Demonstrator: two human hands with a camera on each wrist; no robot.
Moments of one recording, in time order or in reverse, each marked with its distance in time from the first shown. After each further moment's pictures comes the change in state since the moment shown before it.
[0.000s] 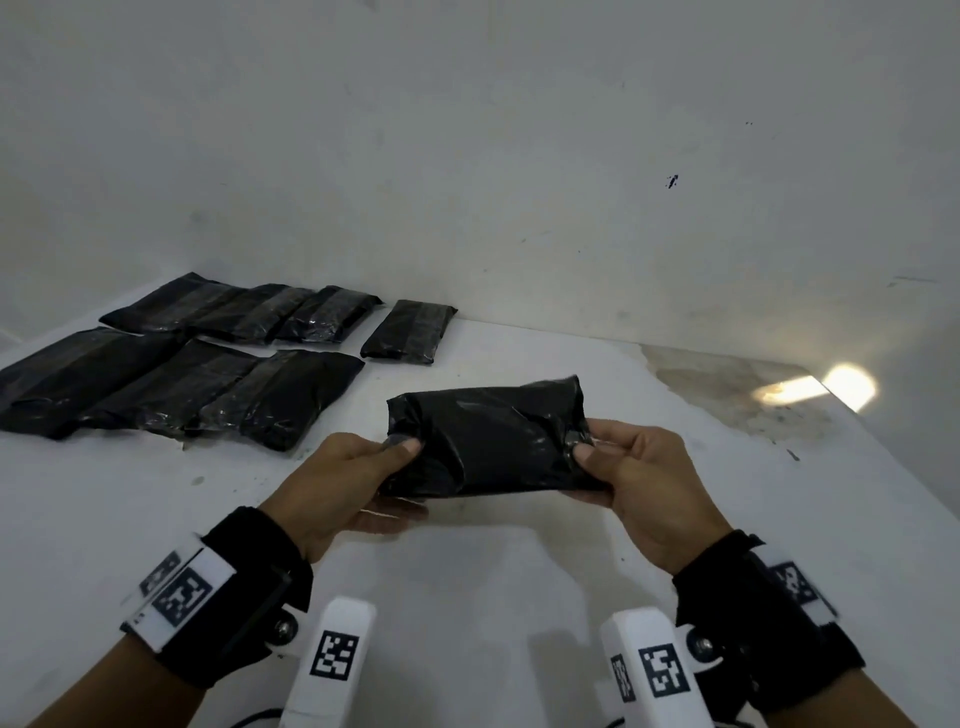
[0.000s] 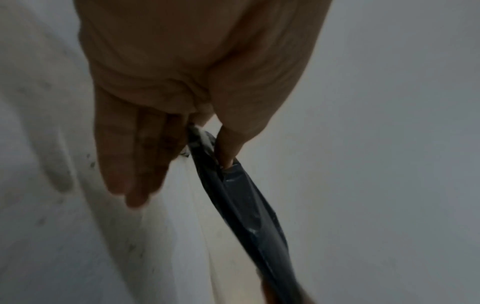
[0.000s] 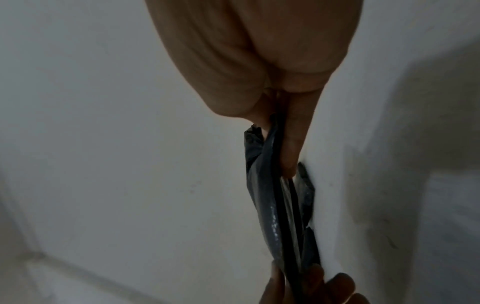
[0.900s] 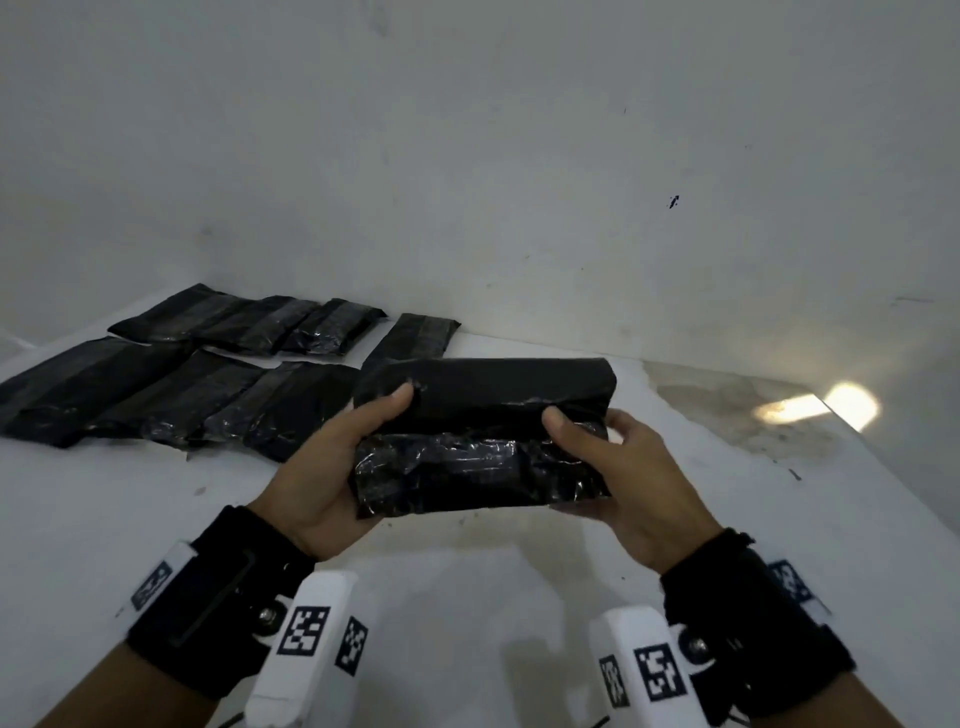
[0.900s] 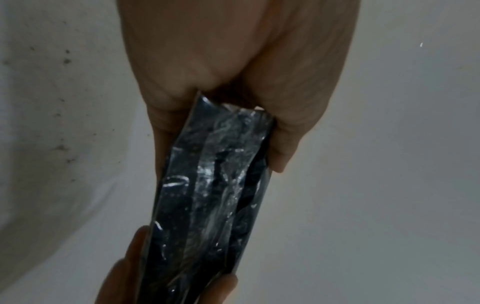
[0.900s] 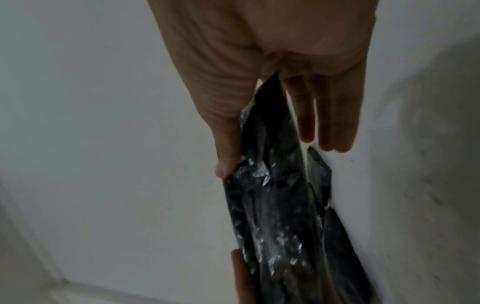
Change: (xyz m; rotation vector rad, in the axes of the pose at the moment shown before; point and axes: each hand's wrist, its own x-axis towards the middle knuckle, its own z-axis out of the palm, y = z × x) left_hand -0.018 0.031 0.003 -0.640 -0.262 0.114; right_hand -0.003 -0.025 0.022 -0.045 0.001 0.086
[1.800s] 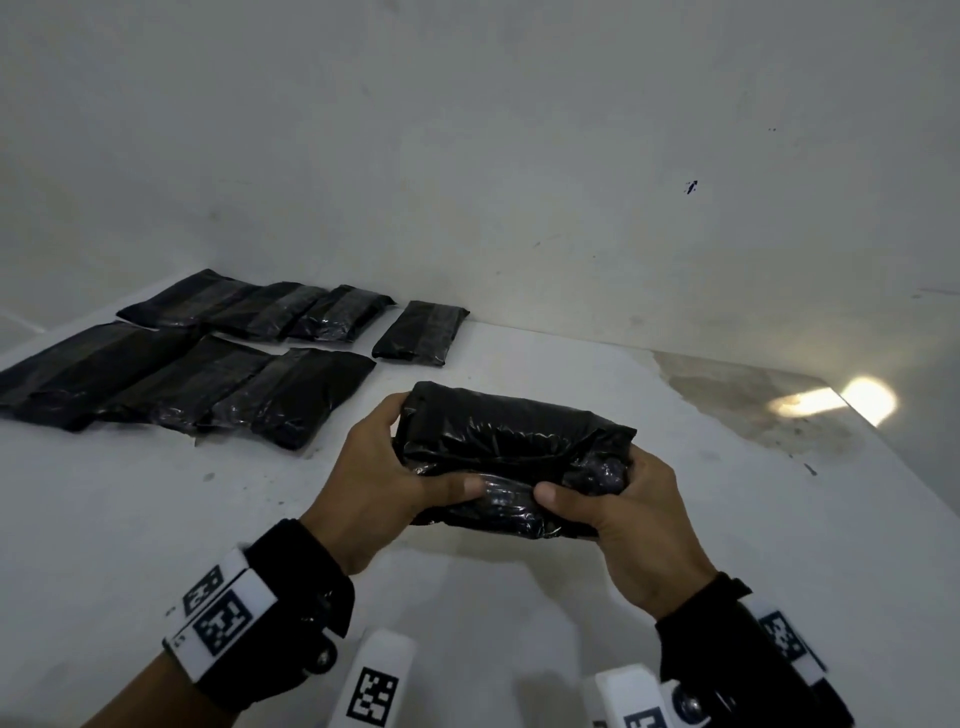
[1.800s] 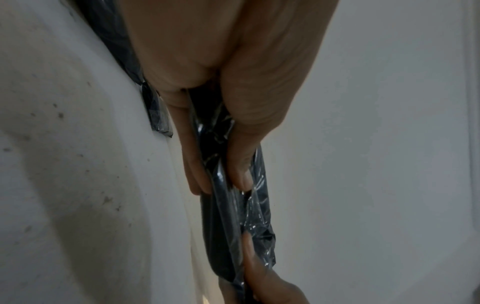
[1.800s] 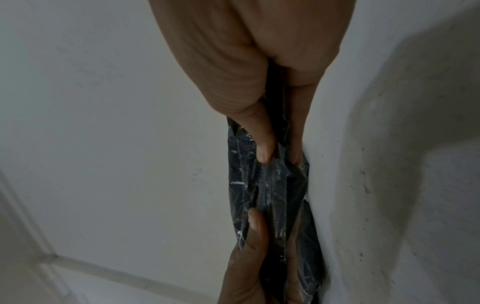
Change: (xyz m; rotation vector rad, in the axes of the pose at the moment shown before) left_hand 0.005 -0.033 -0.007 0.613 0.169 0.316; right_hand -0.009 0.040 -0.002 0.058 -0.094 -0.175
